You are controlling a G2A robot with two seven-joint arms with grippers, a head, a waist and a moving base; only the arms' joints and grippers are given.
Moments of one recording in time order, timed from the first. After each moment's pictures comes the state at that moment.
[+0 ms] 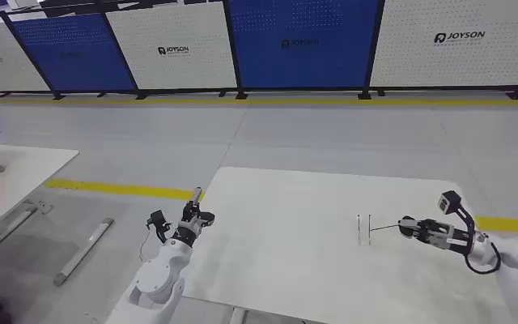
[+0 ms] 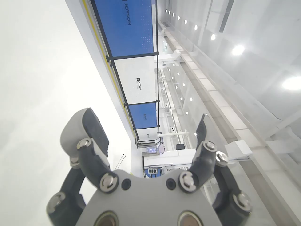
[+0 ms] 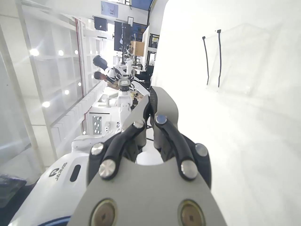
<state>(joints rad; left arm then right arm) 1.73 -1.15 -1.60 -1.80 -0.42 0.00 0.00 -0.80 -1.01 1.11 -0.72 0.50 -0.31 1.31</state>
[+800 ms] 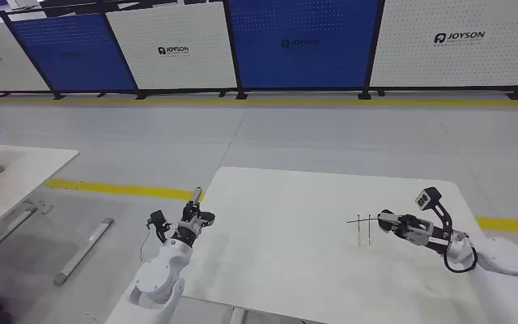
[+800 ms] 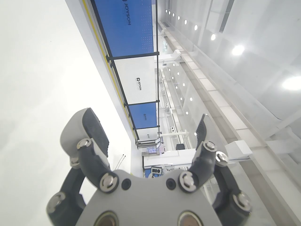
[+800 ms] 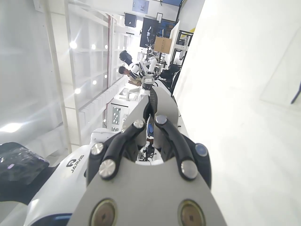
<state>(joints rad) 1.72 -1.15 -1.59 -1.81 -0.41 0.00 -0.01 -0.89 -1.04 1.10 -0.89 0.67 -0.30 1.27</state>
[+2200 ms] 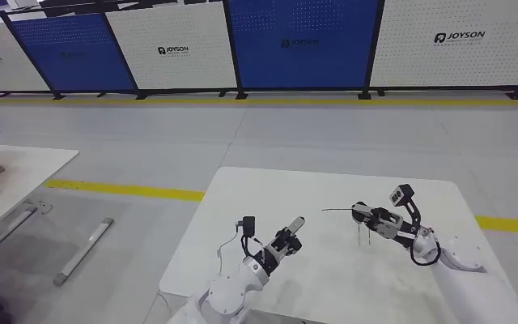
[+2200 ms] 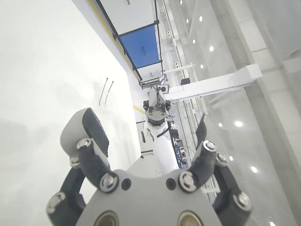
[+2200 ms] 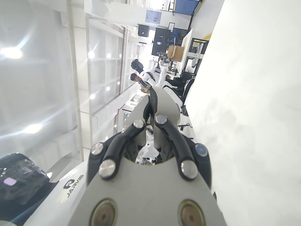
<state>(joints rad) 1.56 -1.21 -1.08 -1.81 -0.15 -0.02 -0.06 -0.90 -1.12 0.98 -0.94 0.74 -0.31 1.07</state>
